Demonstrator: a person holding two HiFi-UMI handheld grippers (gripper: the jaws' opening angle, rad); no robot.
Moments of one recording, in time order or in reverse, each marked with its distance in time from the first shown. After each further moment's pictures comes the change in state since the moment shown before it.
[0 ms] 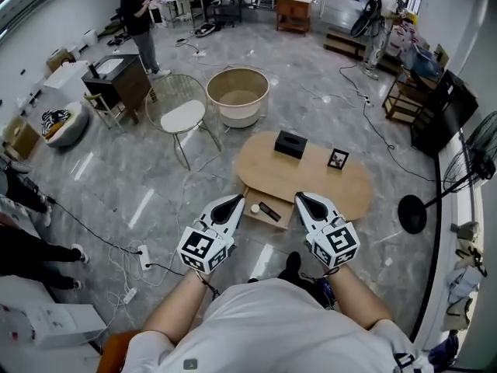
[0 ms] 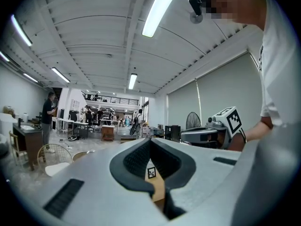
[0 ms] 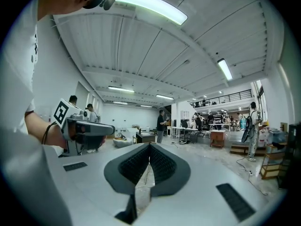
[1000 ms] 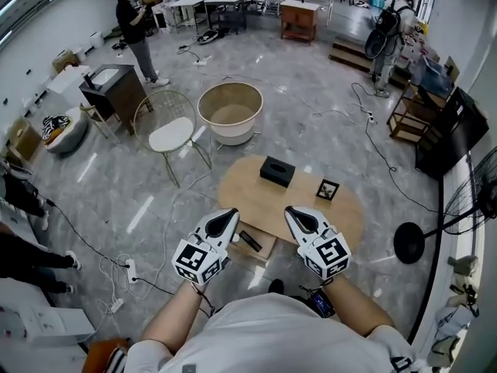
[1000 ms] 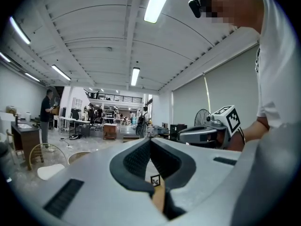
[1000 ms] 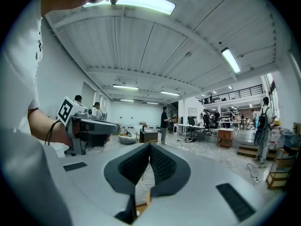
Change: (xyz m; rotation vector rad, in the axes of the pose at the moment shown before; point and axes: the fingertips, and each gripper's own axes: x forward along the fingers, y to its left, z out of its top) left arm 0.202 0.007 0.003 -0.006 0.025 0.050; right arm 0.041 -0.194 -0.015 -0.014 0.038 0.123
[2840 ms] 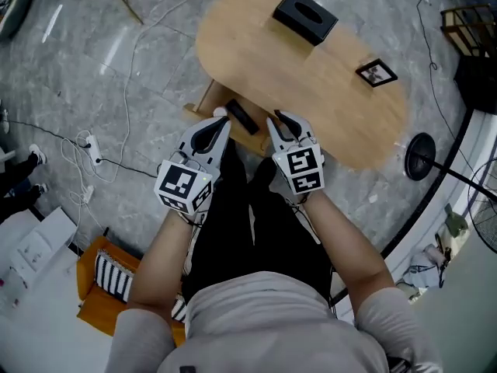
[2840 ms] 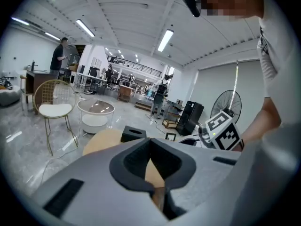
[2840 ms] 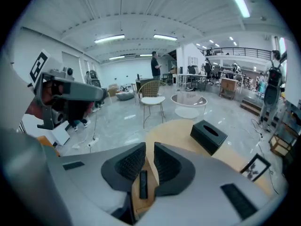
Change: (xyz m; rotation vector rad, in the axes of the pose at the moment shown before) left arm 0.115 0.160 -0.394 -0.327 0.344 0.104; right arm 0.228 -0.042 -0.457 0.157 0.604 0.042
